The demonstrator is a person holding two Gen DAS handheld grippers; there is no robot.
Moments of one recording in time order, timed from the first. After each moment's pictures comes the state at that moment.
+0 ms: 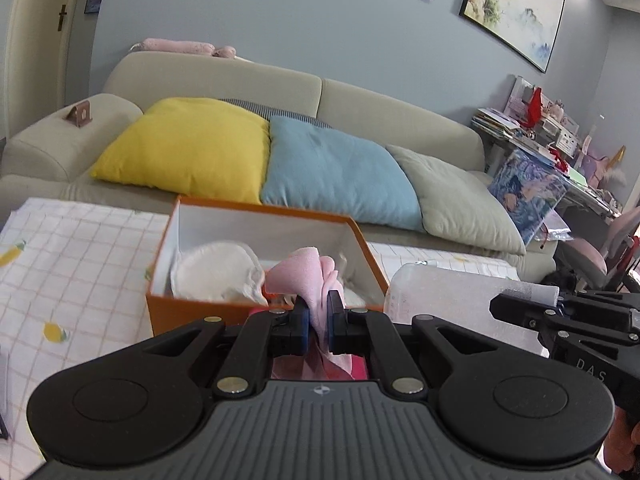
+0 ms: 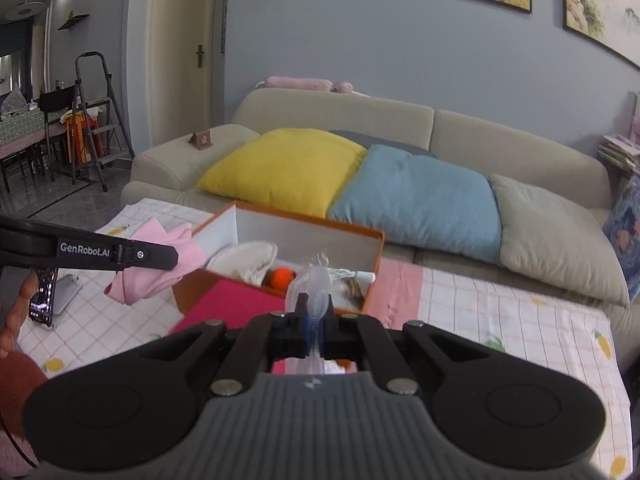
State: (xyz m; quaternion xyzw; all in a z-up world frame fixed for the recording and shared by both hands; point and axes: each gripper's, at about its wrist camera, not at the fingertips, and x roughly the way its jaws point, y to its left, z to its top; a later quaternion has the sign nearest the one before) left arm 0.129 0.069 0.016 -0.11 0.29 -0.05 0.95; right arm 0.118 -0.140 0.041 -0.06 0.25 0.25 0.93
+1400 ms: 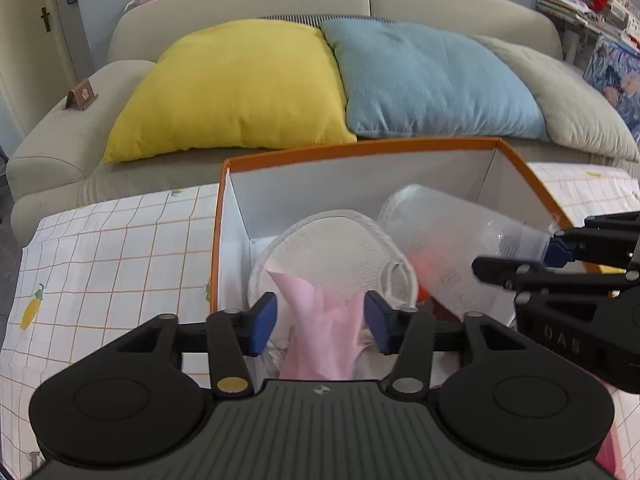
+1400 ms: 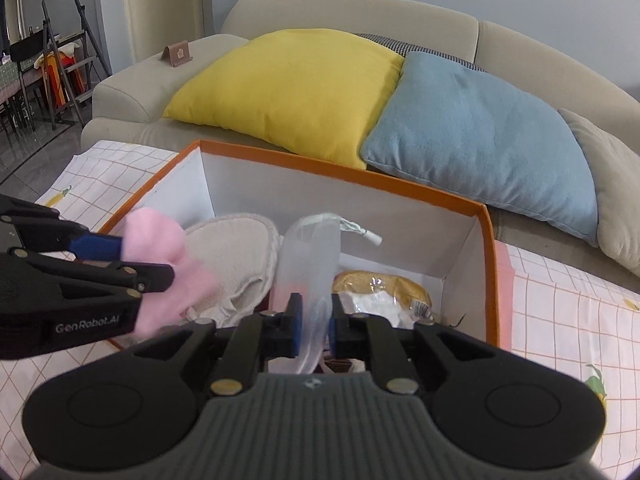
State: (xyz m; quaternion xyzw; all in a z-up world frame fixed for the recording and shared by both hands) left arm 0.279 0.116 -0.068 0.02 0.43 0.01 0.90; right arm 0.317 0.003 -0.067 -0.08 0.39 0.24 0.88
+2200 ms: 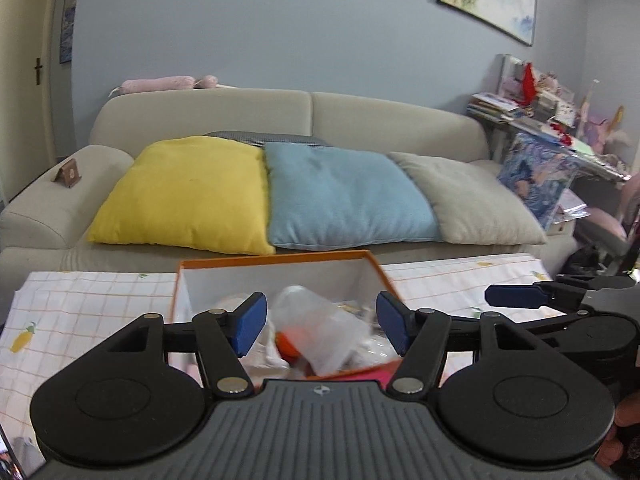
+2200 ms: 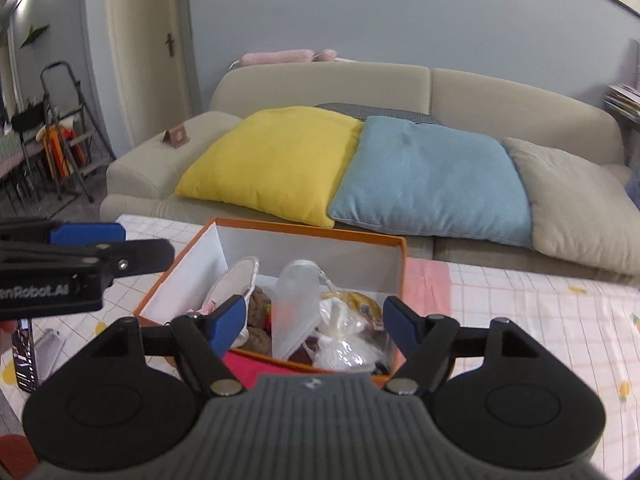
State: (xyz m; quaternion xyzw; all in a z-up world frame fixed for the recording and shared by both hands) left arm 0.163 0.058 0.040 -0.03 0.28 -0.07 0.96; right arm 0.208 -0.103 0.031 0.00 0.32 0.22 0.92
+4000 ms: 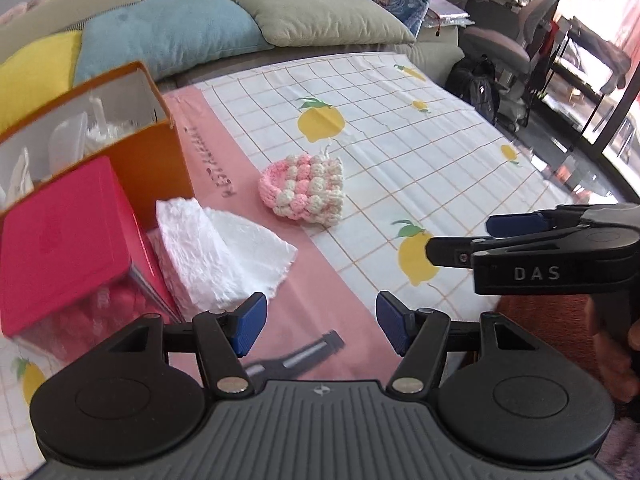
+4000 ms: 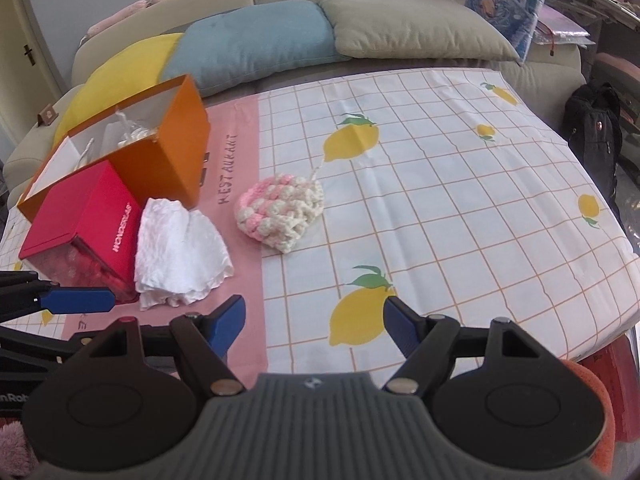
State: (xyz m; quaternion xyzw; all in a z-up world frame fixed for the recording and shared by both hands) left arm 0.117 -0.114 -0.087 0.09 0.46 -0.22 0.86; right arm 0.092 -0.284 -0.095 0.09 0.46 0.05 0.88
